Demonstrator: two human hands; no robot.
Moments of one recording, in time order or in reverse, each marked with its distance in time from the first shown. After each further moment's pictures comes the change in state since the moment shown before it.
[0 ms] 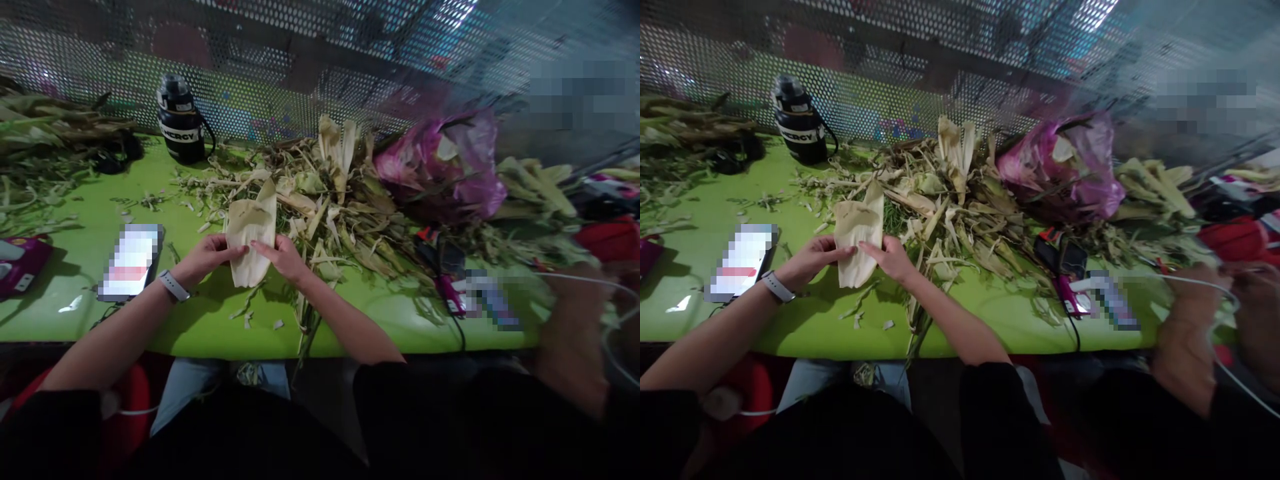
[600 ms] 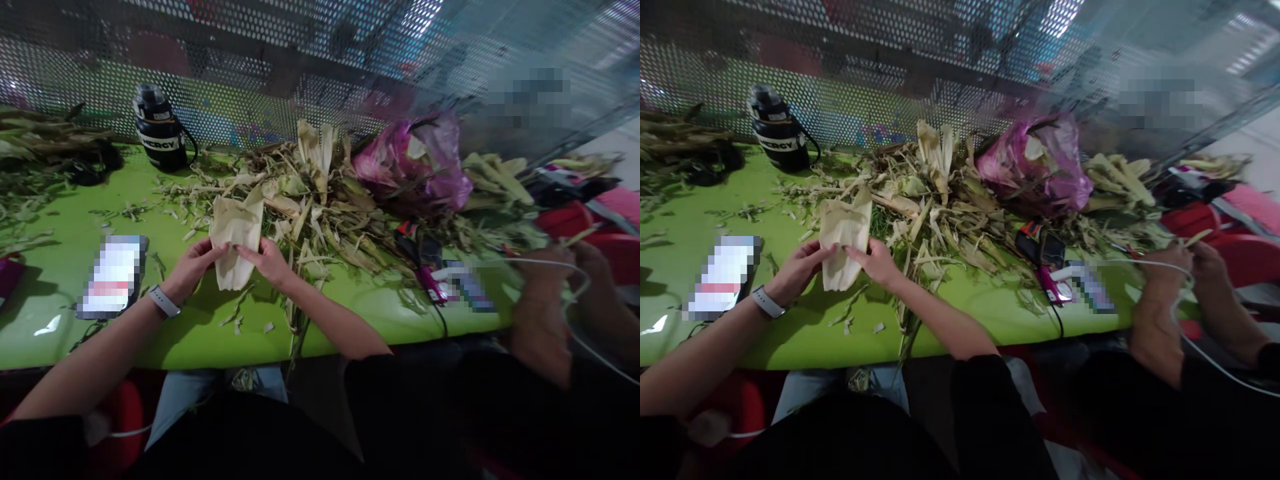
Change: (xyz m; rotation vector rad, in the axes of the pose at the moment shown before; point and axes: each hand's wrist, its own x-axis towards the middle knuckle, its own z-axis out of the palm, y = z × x) left_hand 0.001 -0.006 0.008 -0.159 0.195 0.019; right_hand 0.004 0.005 0.003 0.042 0.056 -0.025
